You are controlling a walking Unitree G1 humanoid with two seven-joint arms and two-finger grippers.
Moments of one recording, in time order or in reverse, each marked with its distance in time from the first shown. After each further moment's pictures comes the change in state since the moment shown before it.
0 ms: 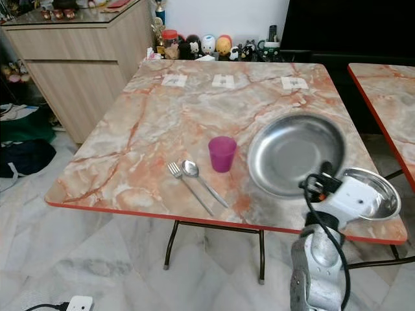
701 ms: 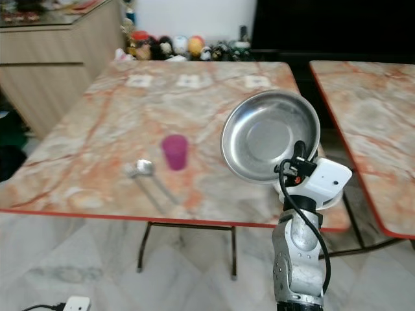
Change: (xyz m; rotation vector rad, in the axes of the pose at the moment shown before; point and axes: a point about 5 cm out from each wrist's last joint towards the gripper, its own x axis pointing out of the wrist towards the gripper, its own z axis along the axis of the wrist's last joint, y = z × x) left arm 0.000 0.004 0.006 0.007 -0.026 0.019; right arm 0.007 0.019 0.009 0.025 -0.050 0.018
